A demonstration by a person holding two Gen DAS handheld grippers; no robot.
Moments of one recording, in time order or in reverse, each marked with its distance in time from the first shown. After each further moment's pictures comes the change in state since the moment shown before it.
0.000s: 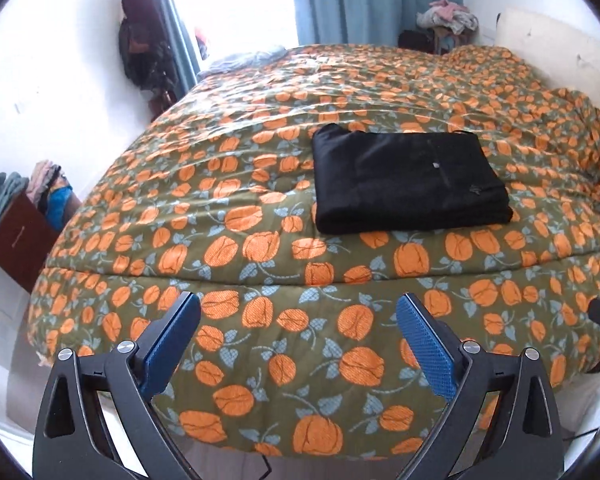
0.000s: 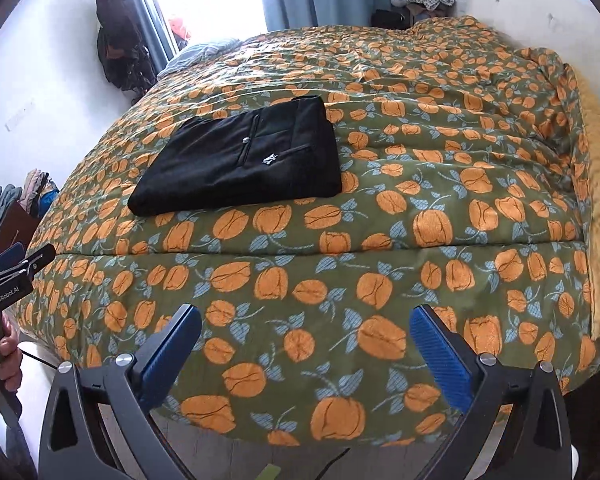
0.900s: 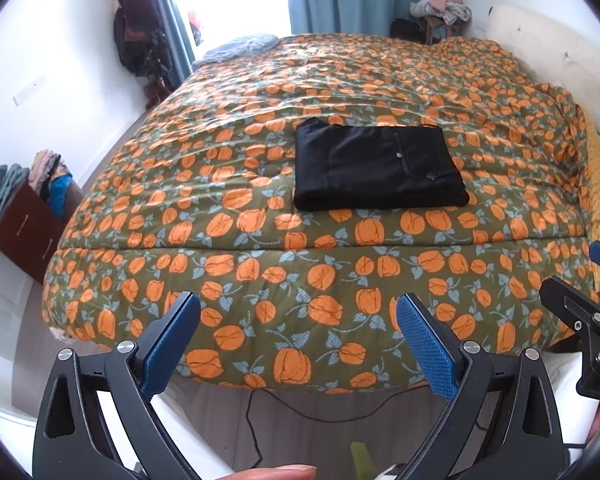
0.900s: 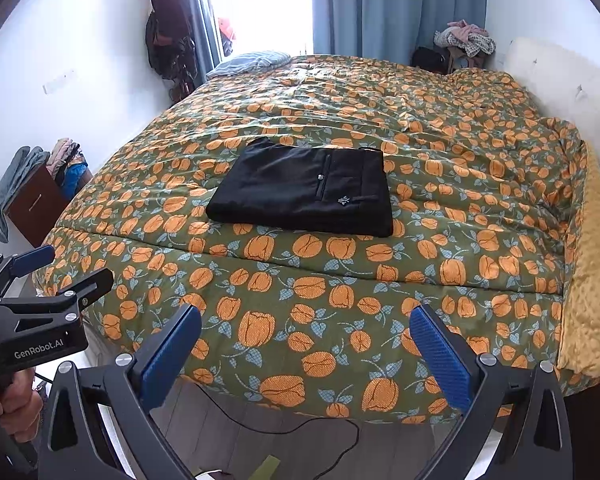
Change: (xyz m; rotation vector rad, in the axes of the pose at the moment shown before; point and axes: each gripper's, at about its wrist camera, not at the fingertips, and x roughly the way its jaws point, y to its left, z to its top) left arm -0.072 -0.018 -0.012 0.010 0.067 -0.016; right arm -0.090 0.086 0.004 -0.161 -0.062 0.017
